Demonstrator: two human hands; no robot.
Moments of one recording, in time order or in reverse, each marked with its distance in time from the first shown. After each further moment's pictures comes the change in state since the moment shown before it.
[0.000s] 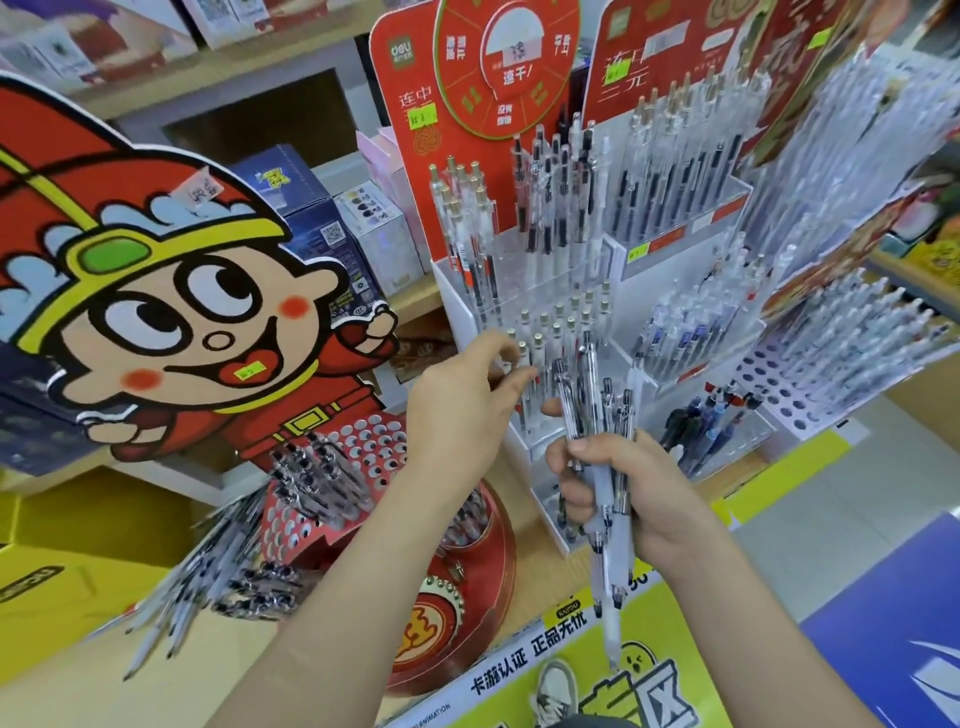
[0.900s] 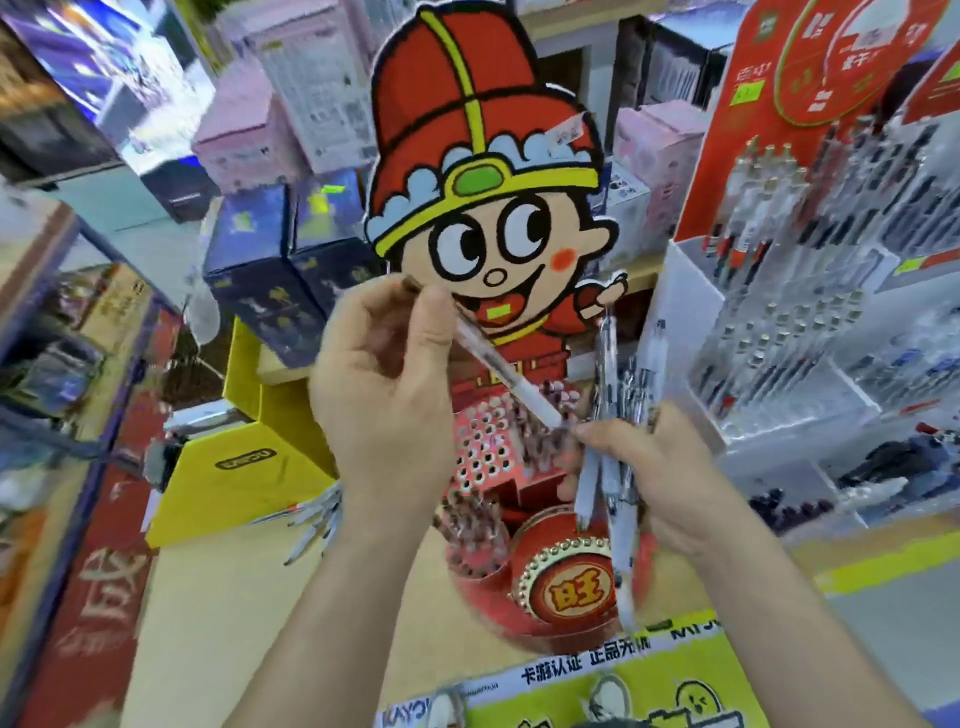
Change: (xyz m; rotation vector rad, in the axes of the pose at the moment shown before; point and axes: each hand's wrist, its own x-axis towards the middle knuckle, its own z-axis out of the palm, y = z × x) left_hand -0.074 -0.052 -0.185 -0.575 0.685 -0.028; right_hand 0.032 0.056 0.145 -0.379 0.004 -0.099
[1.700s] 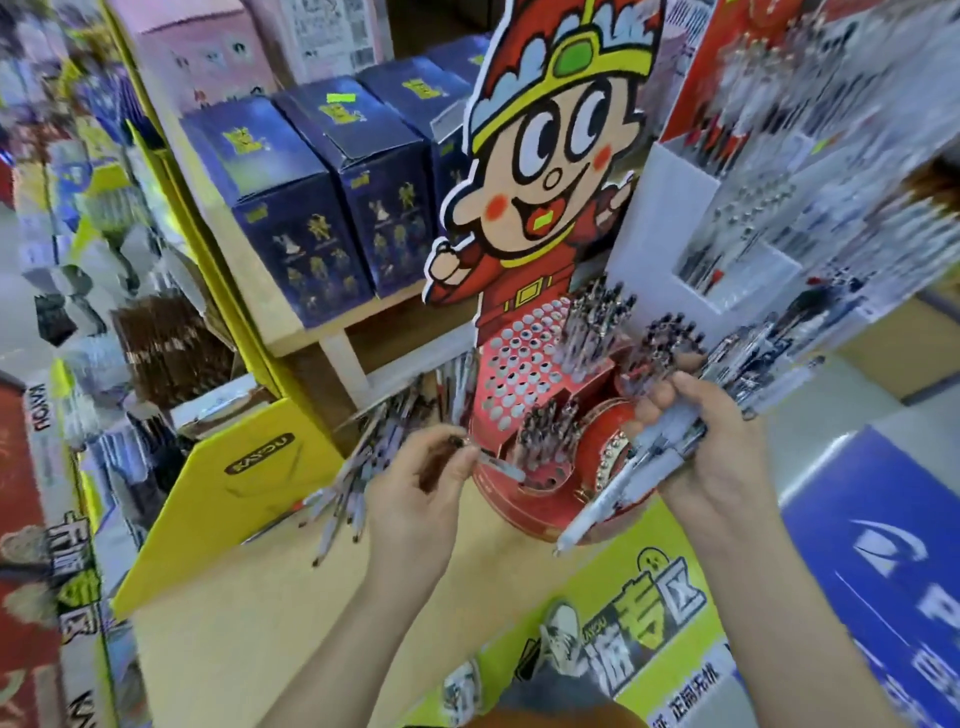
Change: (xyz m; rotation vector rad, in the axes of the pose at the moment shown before) left_hand -0.051 -0.147 -0.163 0.036 -0.565 -0.317; right_hand -0.056 0.064 0.111 0.618 0.616 -0.250
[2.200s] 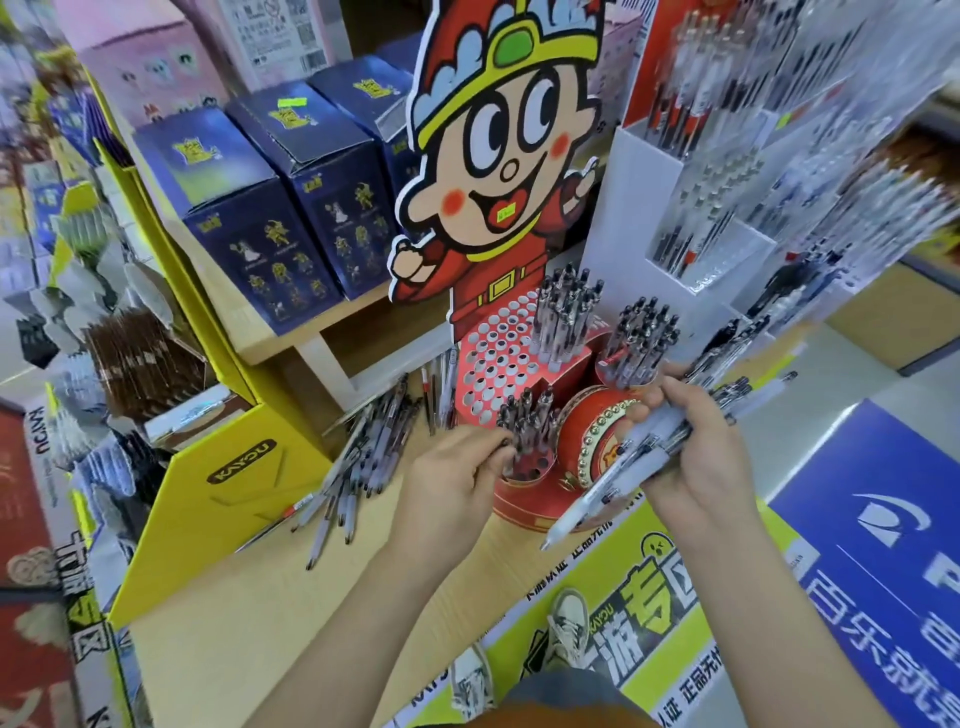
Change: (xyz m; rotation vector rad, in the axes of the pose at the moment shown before) left_hand 0.008 -0.002 0.028 0.471 -0.303 0.344; right_hand -0.004 0.002 -0.022 0.099 0.114 0.029
